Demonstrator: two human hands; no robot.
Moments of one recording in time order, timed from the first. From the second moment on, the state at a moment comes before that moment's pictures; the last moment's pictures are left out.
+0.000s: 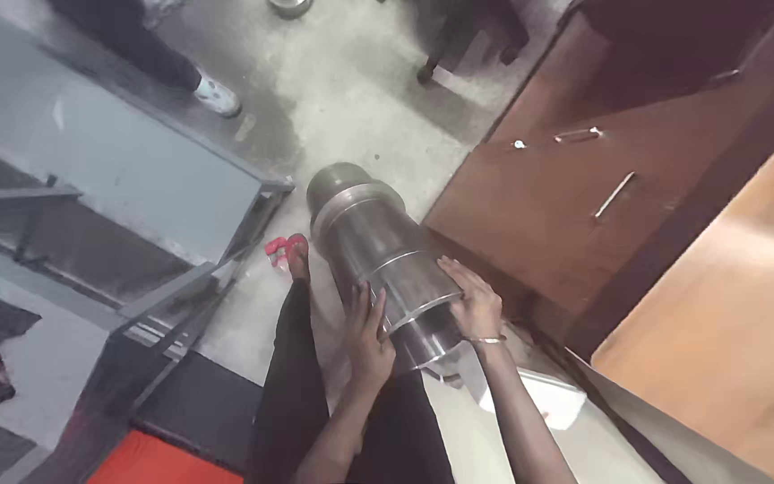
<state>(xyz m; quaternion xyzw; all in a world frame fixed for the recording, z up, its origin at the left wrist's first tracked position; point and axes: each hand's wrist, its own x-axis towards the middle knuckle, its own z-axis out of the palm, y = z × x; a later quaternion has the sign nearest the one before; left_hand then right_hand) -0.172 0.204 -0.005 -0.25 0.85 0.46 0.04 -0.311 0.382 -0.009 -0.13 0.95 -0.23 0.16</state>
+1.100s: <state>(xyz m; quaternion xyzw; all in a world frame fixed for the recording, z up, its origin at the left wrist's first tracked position) -0.218 0.148 0.009 0.10 0.89 0.34 0.27 -0.168 0.377 -0.025 0.23 0.90 -0.35 0.10</state>
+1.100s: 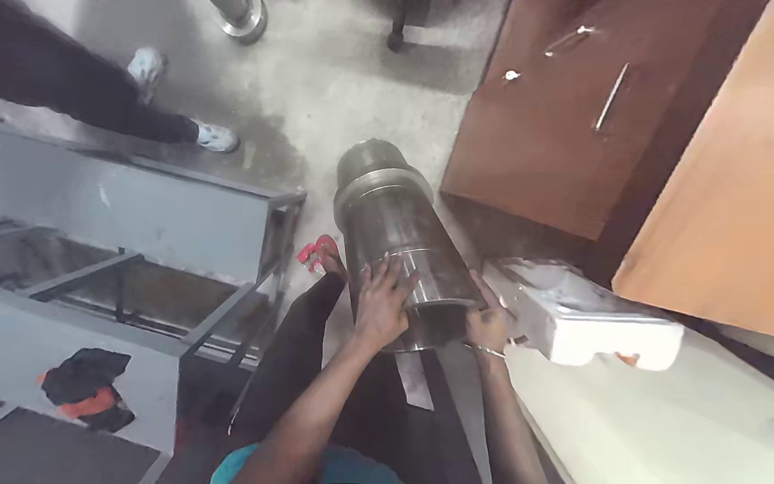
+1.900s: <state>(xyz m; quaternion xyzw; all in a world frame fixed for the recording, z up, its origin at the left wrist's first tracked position) -0.305 0.113 0.018 0.29 0.83 0.28 0.38 -0.161 0.301 -0.004 0.43 0.84 -0.30 0.13</state>
